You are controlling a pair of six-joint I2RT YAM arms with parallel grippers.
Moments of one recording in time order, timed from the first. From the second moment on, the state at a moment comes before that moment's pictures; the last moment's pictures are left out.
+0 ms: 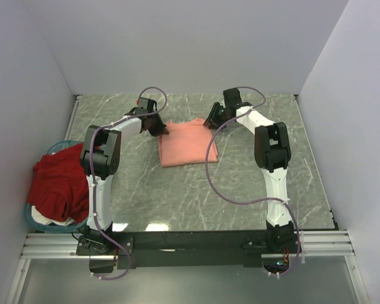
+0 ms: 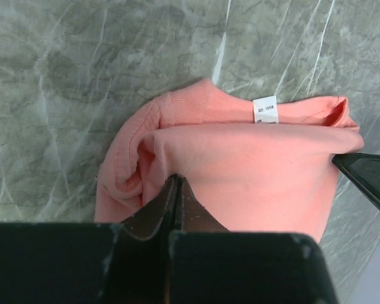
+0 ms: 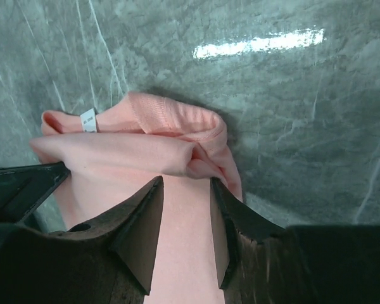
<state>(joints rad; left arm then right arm) -0.27 2.18 1.56 -0.23 0.18 -0.79 0.25 2.36 1.88 -0.43 -0.35 0.64</state>
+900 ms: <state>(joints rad) -0.45 1.34 1.17 -0.31 0.28 -0.76 0.25 1.98 1.46 -0.39 -0.18 0.48</state>
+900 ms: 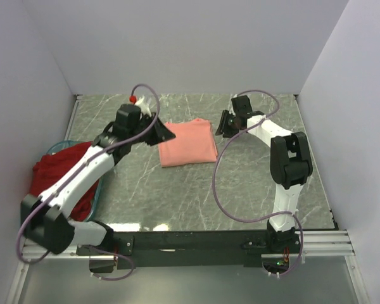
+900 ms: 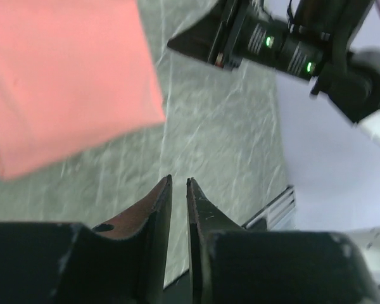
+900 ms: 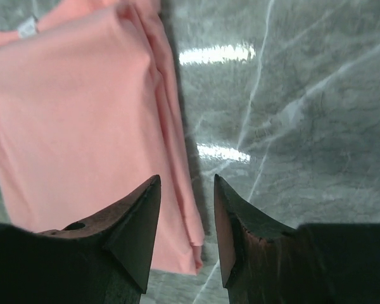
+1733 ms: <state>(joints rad) -0.44 0.93 0.77 -0.46 0.21 -0.61 0.36 2.05 1.44 -0.34 -0.11 0.46</state>
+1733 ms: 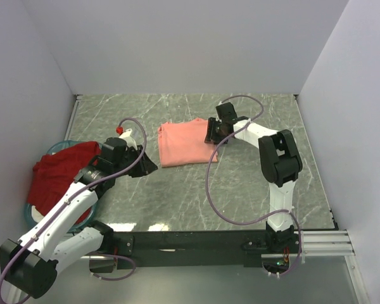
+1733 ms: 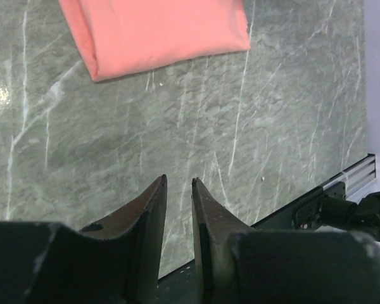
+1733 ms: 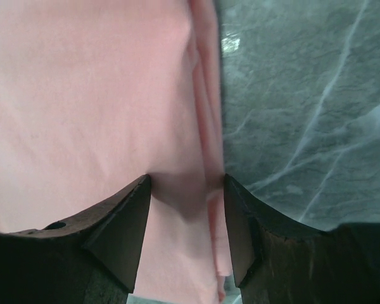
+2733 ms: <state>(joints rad) -0.44 0.94 0.77 -0.48 0.22 -0.55 0.40 2.15 1.61 -0.49 0.10 0.42</state>
